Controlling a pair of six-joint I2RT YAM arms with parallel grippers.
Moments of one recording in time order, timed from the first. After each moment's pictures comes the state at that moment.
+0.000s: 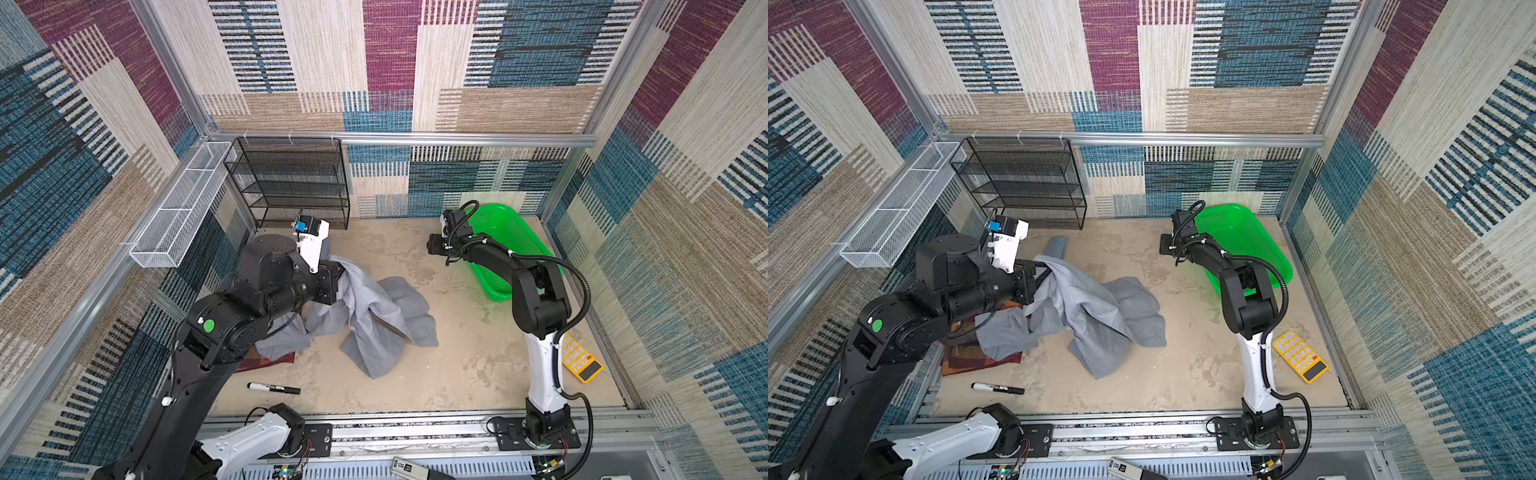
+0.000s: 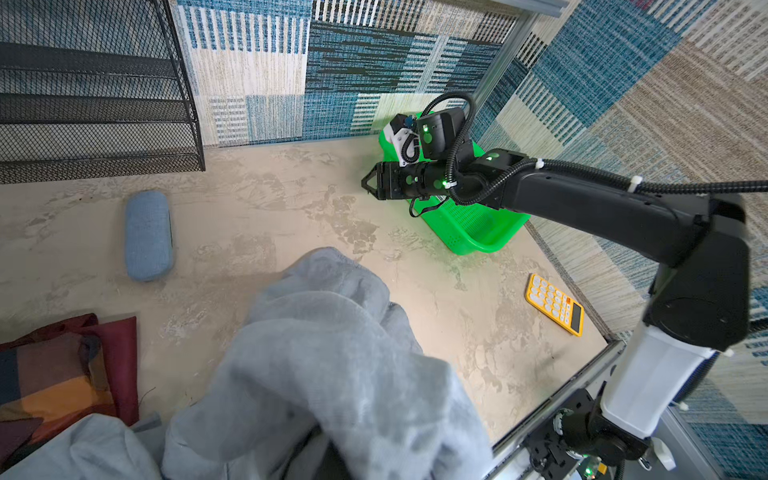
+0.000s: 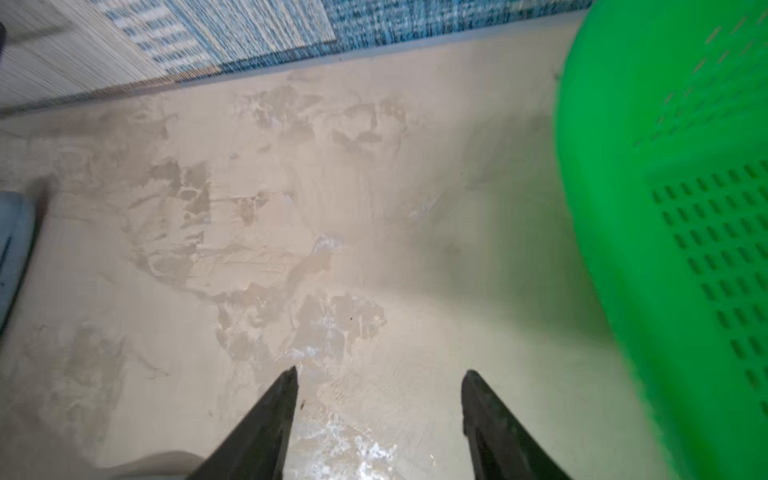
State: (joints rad) left arm -0.57 1.05 1.61 -1.04 0.03 -0.30; right arm 0.31 2.19 1.71 -0.34 -0.03 0.34
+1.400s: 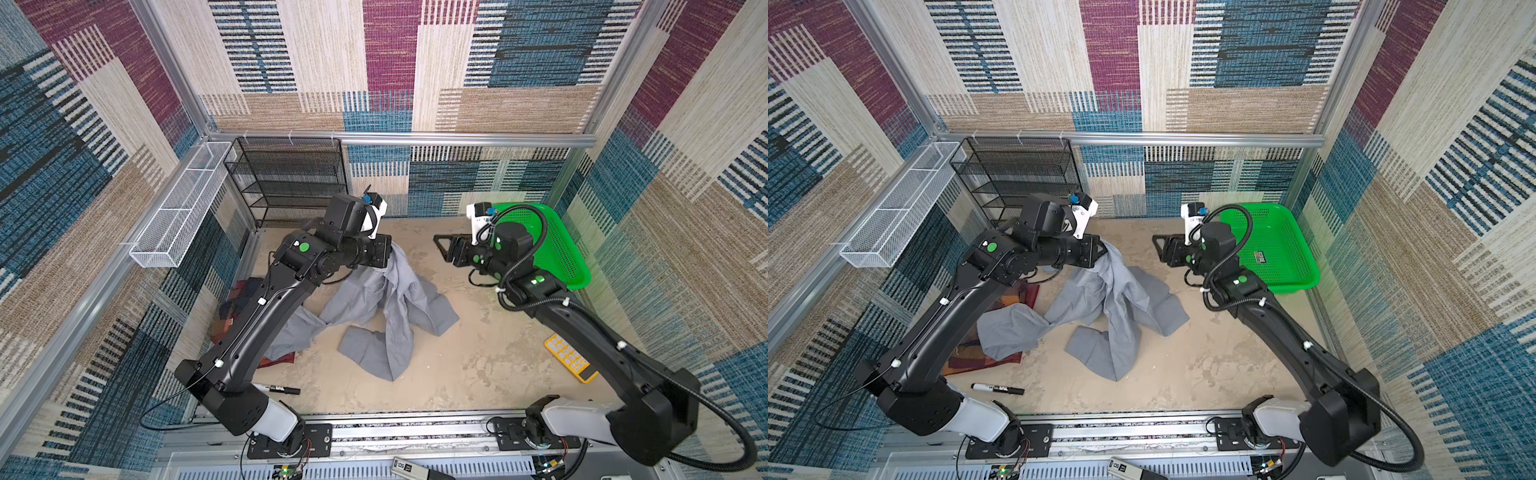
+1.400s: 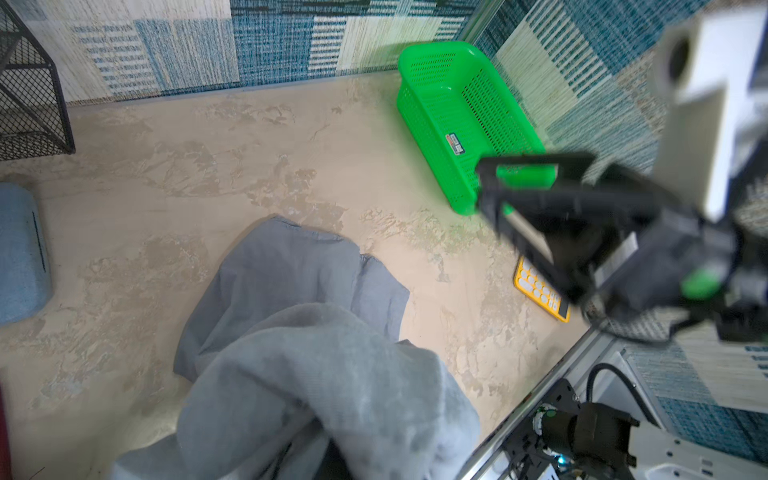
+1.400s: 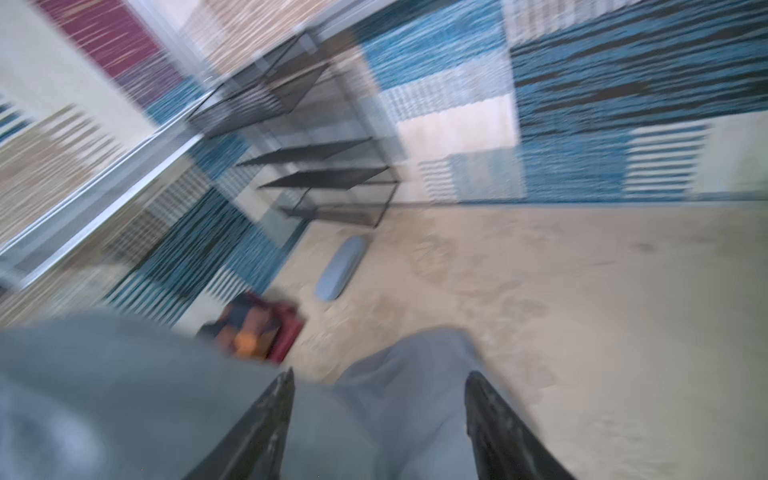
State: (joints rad) left arm -0.62 1.53 1.89 -1.02 0.11 -0.35; right arm 0.50 1.20 1.09 -0.12 -0.24 0.42
